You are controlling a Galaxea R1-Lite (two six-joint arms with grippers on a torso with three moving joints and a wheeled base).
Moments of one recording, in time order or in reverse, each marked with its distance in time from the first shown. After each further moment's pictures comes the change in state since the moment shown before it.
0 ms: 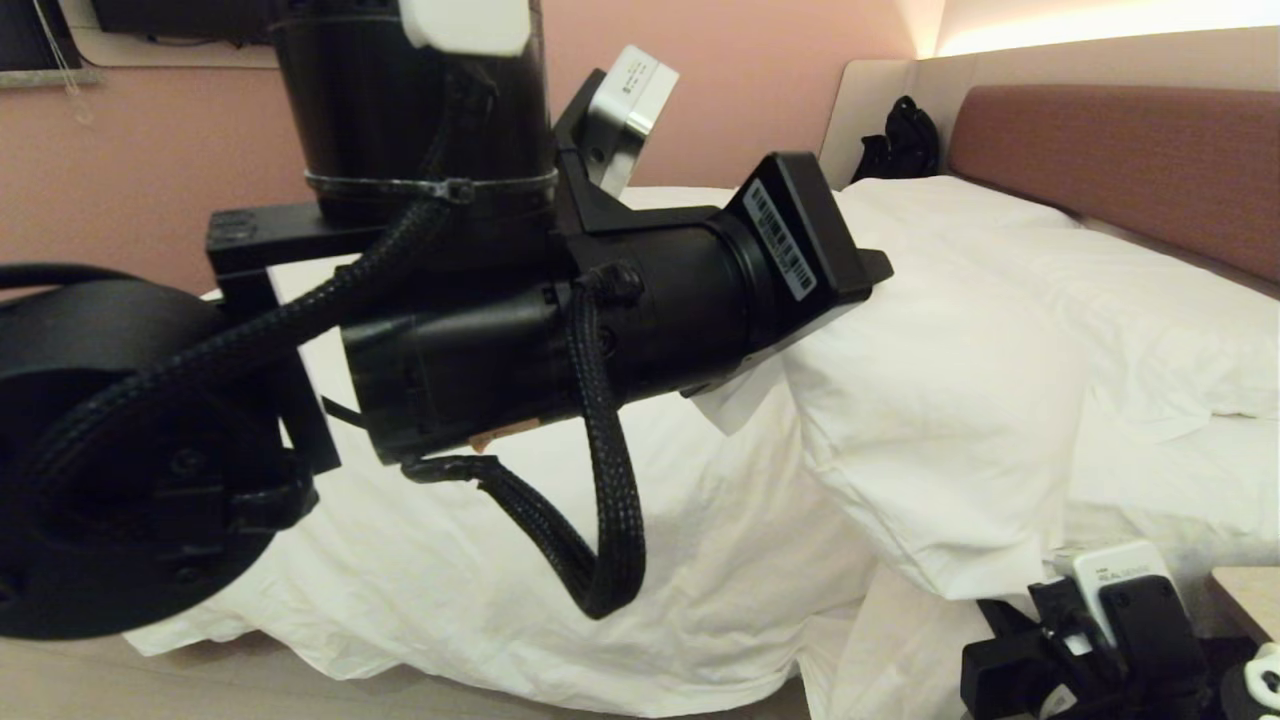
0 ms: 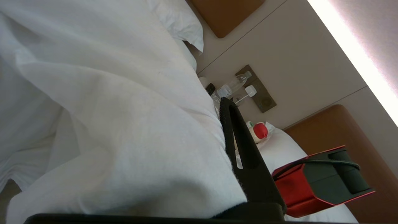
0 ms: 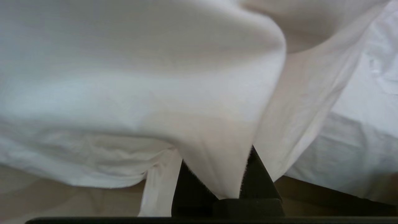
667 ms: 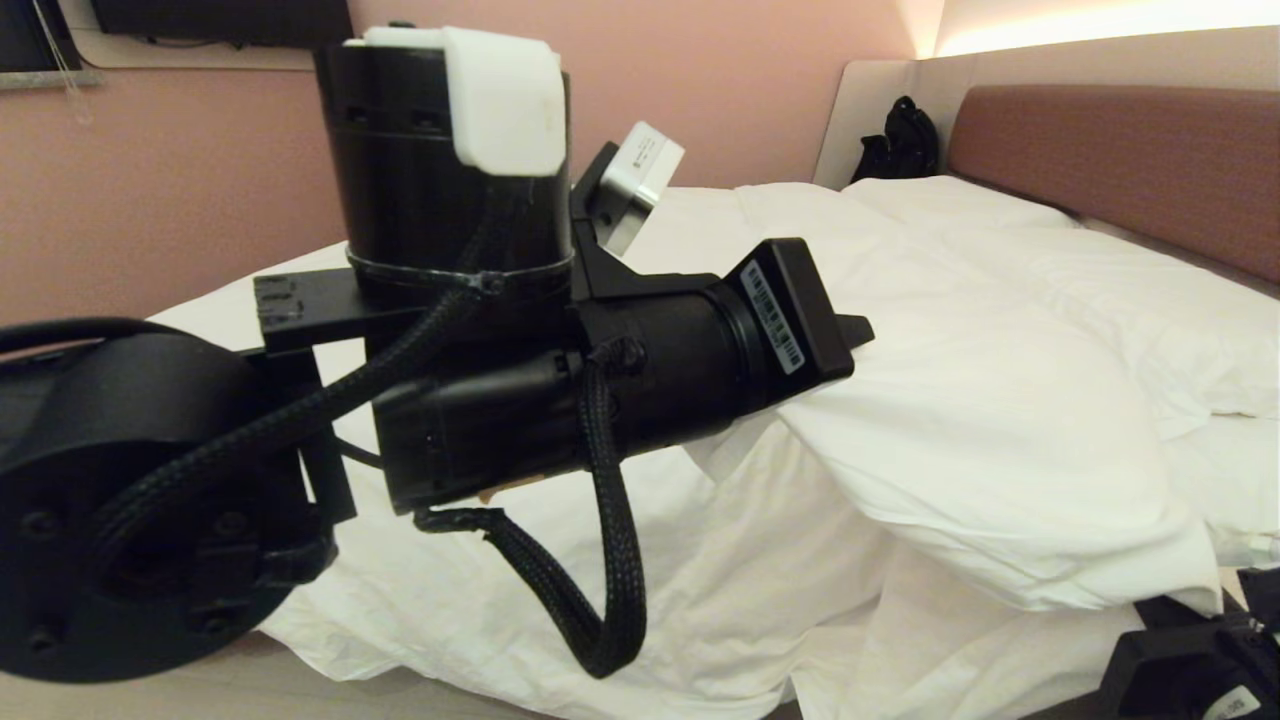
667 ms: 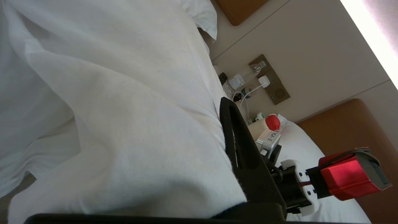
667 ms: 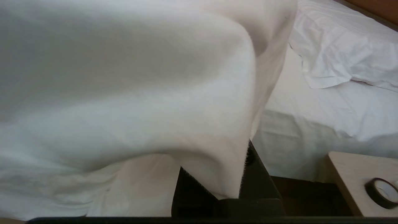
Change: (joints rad) left arm 0.002 0.001 0.073 -0.008 0.007 0.004; right arm -0.006 -0.377 0.000 0.265 -0.143 -0.071
